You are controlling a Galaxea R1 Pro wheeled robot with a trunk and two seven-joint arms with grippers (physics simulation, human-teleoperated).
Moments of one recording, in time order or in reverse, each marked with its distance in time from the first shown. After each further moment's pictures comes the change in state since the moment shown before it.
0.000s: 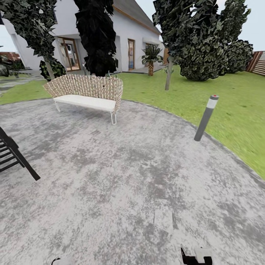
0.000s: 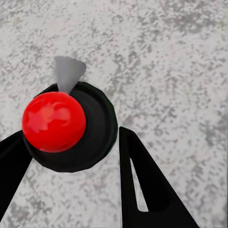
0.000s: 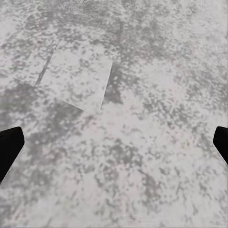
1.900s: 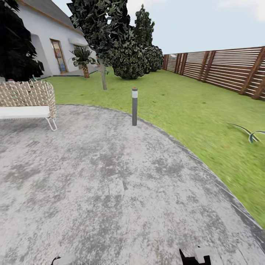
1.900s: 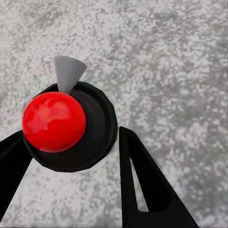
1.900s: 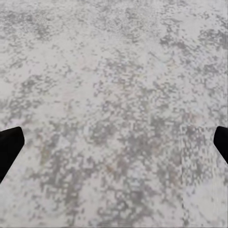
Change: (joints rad) left arm 0.000 0.000 -0.003 -0.009 -0.005 0.001 0.000; right arm -0.001 -0.027 -0.005 -0.002 -0.007 0.000 0.144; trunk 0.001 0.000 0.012
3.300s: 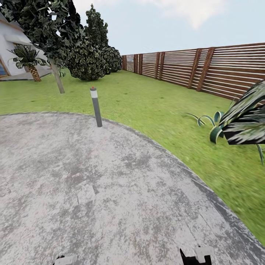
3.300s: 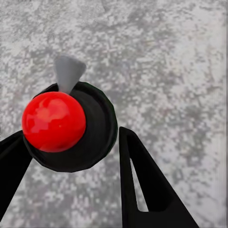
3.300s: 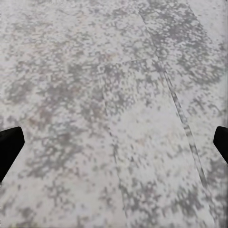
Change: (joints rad) left arm 0.001 0.011 0.009 0.002 0.003 -0.006 -0.110; right arm 0.001 -0.004 -0.002 -0.004 0.001 0.002 0.001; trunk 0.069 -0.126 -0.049
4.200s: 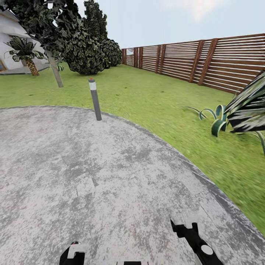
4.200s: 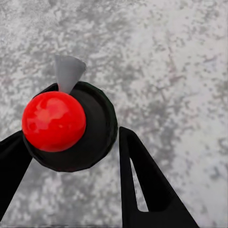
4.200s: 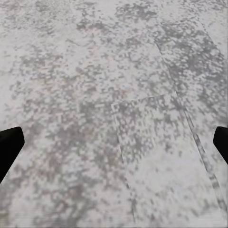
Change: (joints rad) left arm -0.068 -0.043 -0.068 -0.006 -0.075 0.037 0.001; right arm 0.000 0.042 0.002 -0.444 0.007 0.382 0.002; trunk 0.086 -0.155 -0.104
